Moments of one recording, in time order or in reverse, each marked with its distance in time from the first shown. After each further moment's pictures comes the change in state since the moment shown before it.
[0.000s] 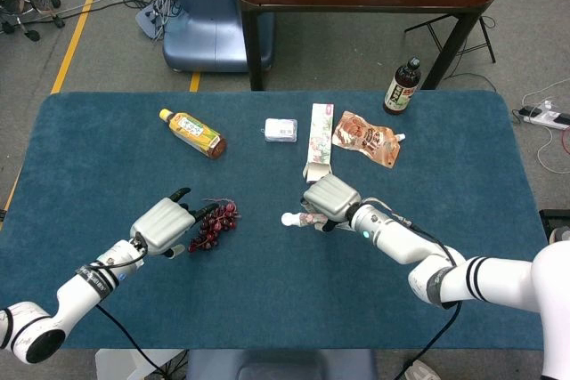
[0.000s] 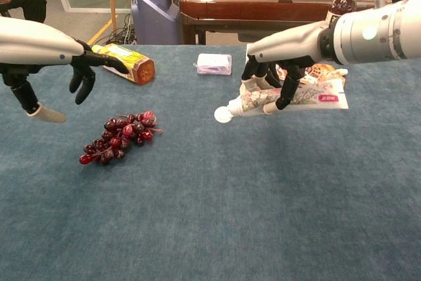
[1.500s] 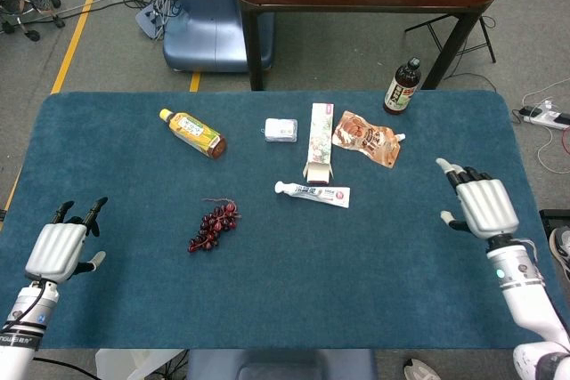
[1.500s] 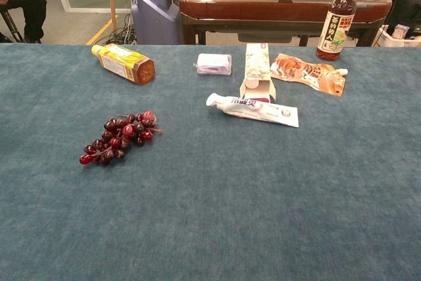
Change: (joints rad) left arm 0.481 -0.041 0.014 0.060 0.000 0.511 -0.106; right arm -0.625 0.233 -0.014 -0.159 -0.064 0.665 -0.094
